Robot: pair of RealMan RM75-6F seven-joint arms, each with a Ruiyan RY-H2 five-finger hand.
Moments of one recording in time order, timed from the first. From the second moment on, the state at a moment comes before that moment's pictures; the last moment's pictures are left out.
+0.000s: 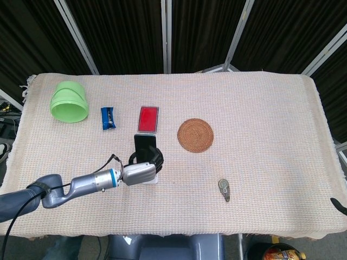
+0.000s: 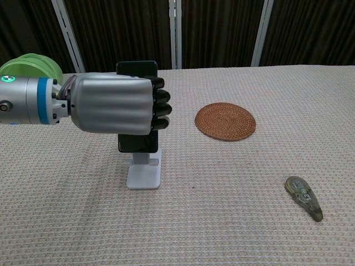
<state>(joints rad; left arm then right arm) -0.98 -1.42 -0.01 -1.29 2.09 0.92 0.99 -0.07 -0.81 0.10 -1.84 -1.48 1.65 0.15</state>
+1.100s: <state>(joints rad) -0.95 -1.49 0.01 -1.27 2.05 0.91 1.06 -0.08 -0.79 0.10 -1.83 -1.49 1.66 0.18</state>
